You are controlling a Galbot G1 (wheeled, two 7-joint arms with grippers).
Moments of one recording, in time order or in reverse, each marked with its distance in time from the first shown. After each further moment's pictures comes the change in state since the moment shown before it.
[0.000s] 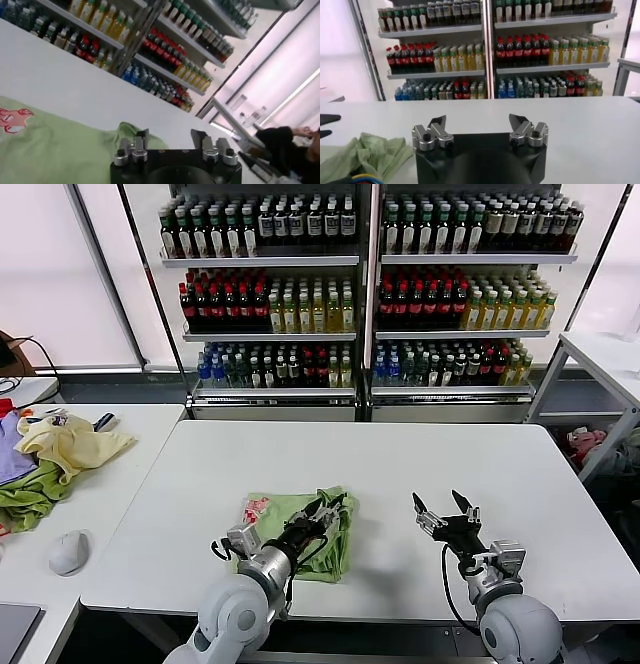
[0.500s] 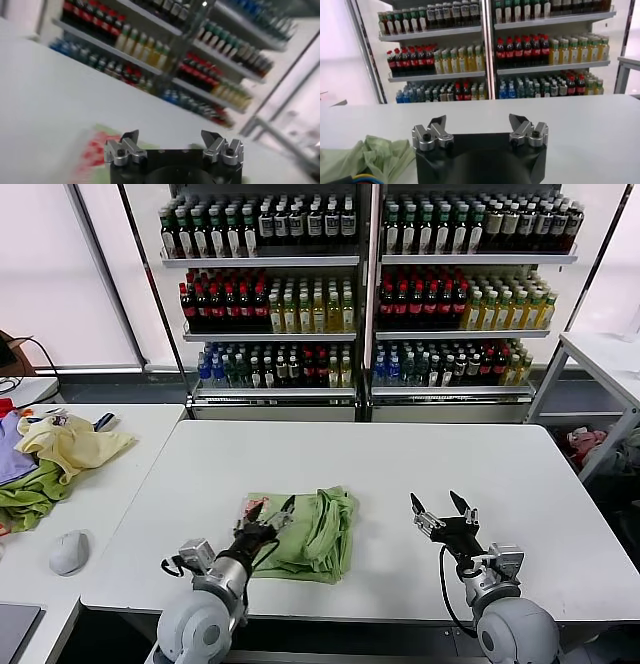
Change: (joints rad) left arm 0.115 0.081 -0.135 0.037 0.220 -0.097 -0.001; right arm -0.008 0.023 0.004 0.012 -0.010 0.001 0.001
